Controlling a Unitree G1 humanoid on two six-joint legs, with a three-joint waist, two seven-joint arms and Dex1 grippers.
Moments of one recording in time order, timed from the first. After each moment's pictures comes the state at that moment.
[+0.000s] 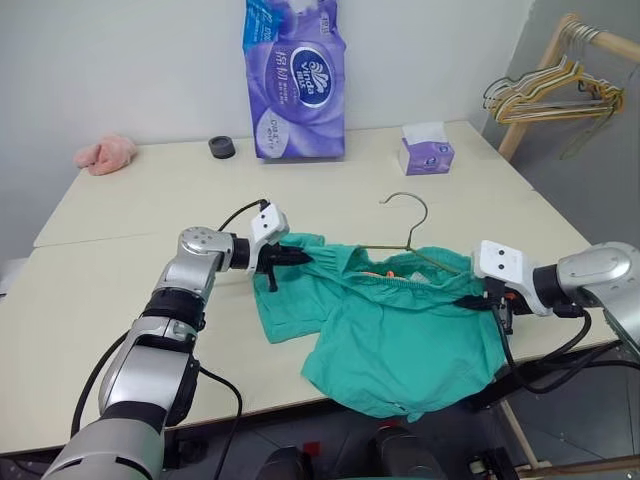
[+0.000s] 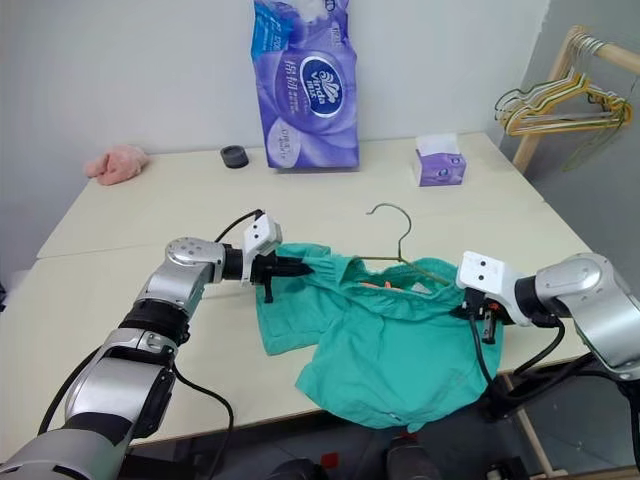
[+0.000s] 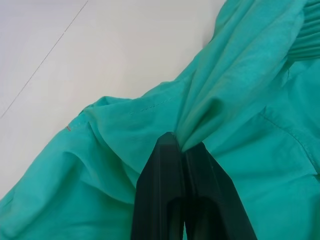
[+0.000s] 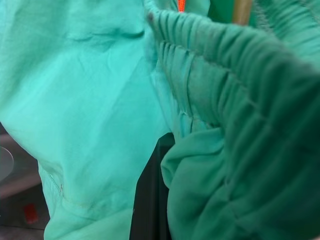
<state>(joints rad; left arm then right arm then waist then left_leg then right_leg) -0.83 0.50 -0.15 0.83 -0.09 0.02 -1.25 -0.40 -1.08 0.18 -0.37 0.24 0.74 1.15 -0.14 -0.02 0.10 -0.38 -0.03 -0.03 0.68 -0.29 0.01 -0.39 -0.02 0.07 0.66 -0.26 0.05</state>
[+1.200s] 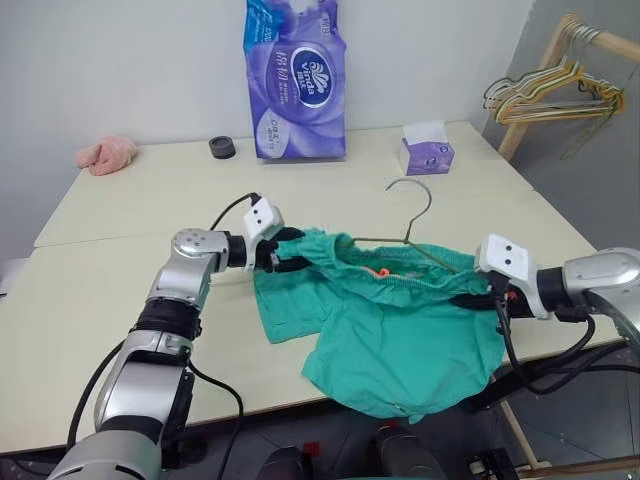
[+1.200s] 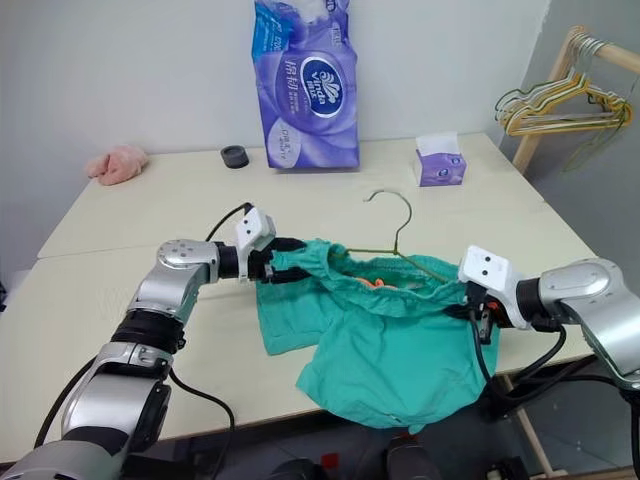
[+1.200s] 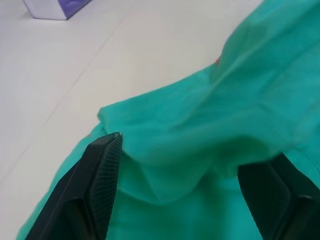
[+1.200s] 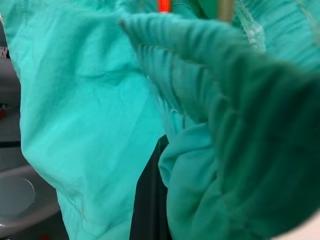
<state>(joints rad) -0.75 0.51 -0.07 0.63 -0.12 0.08 -1.14 -0.33 -1.05 0.05 -0.46 0.40 0.89 1.08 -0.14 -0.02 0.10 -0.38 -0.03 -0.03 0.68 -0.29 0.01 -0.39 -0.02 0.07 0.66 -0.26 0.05</state>
